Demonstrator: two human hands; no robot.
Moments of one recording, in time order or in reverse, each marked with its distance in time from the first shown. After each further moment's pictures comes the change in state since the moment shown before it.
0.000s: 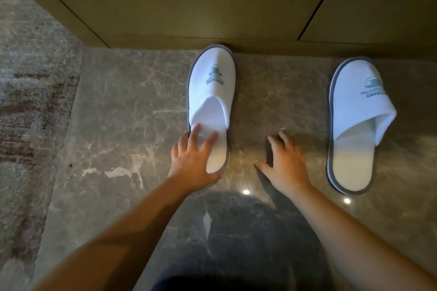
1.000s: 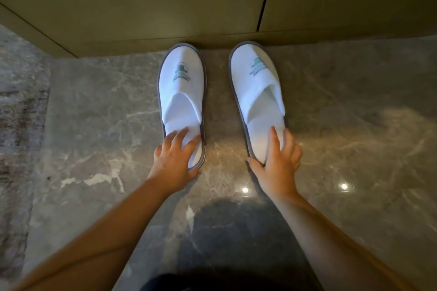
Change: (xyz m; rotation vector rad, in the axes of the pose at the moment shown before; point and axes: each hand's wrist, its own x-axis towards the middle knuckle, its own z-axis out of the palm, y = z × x) left_hand -0.008 0.014 -0.008 0.101 -0.031 0.075; right_hand -0.035 0.020 0.016 0.260 0.305 0.205
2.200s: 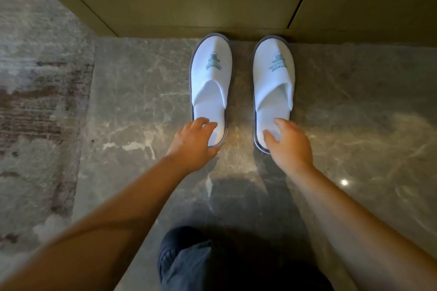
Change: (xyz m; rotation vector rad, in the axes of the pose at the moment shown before) left_hand -0.043 0.017 -0.065 -0.180 -0.055 -0.046; right_hand -0.007 -0.056 -0.063 -0.047 -0.167 -0.069
